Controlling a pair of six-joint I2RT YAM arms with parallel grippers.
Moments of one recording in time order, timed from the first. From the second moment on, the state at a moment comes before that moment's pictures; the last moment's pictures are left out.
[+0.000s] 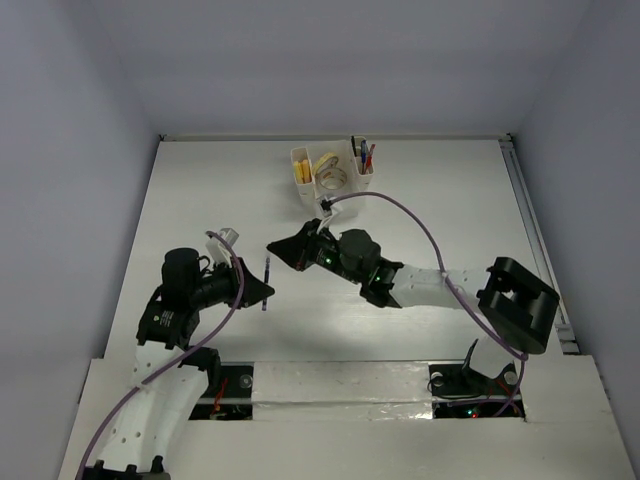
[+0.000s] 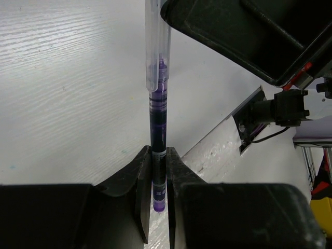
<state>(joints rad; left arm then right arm) -0.14 0.53 0.55 -0.59 0.72 -0.41 1.04 1.63 0.90 0.73 -0.03 0.73</state>
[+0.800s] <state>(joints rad) -0.07 0.54 0.57 -0.17 0.60 -0.42 1.18 1.43 0.79 0.22 -0.18 0.65</state>
